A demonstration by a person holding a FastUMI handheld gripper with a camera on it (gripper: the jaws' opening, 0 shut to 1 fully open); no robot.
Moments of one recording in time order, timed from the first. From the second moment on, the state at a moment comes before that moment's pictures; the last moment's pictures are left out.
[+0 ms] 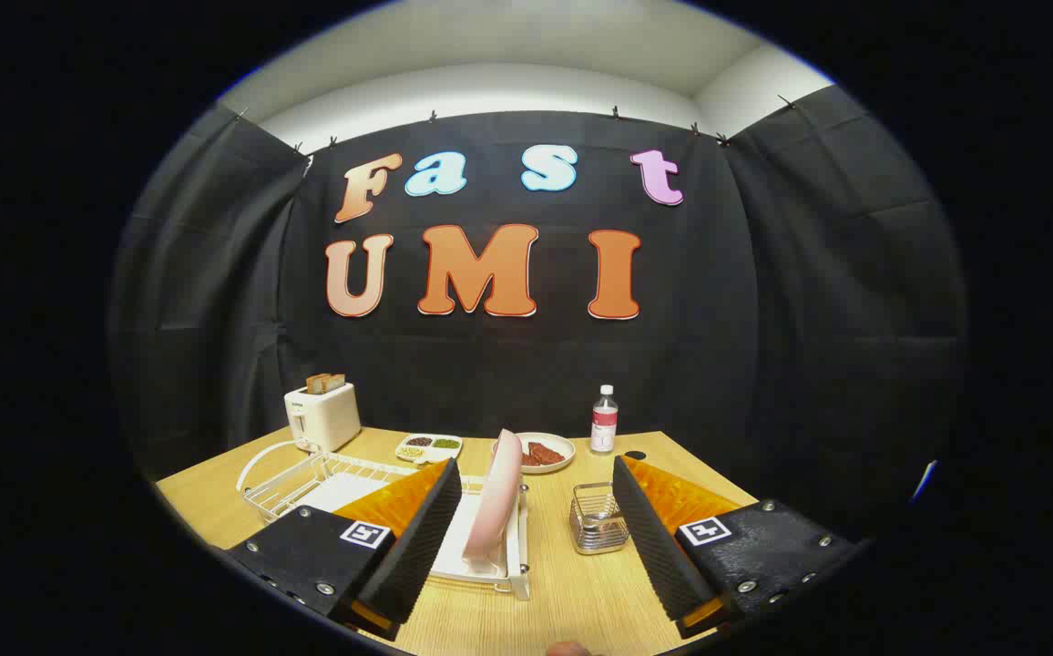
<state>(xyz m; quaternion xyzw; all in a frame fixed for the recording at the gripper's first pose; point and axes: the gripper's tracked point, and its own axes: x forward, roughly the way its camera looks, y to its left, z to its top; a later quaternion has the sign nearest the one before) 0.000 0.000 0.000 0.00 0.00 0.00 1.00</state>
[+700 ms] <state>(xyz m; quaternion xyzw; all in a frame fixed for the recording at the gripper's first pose) 0.008 0.002 -0.004 0.00 0.01 0.00 1.00</state>
